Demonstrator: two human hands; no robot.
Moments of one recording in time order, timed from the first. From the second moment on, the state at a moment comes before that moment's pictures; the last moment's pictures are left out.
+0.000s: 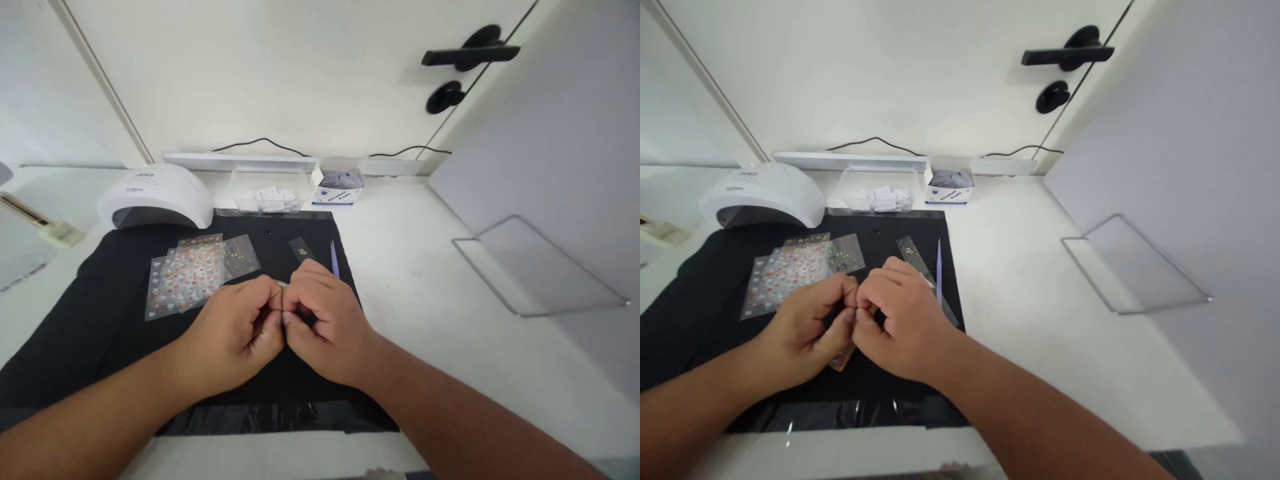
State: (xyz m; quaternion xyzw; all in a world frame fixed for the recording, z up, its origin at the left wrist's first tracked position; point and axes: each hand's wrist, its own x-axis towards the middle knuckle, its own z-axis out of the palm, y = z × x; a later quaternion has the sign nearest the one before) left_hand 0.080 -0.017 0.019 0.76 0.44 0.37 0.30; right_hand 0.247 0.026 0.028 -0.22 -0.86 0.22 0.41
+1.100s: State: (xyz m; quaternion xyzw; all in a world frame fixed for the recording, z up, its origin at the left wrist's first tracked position) left_hand 0.089 -0.028 0.030 0.82 0.43 0.34 0.15; right_hand 0.246 0.018 0.019 -0.14 -0.84 0.24 0.48
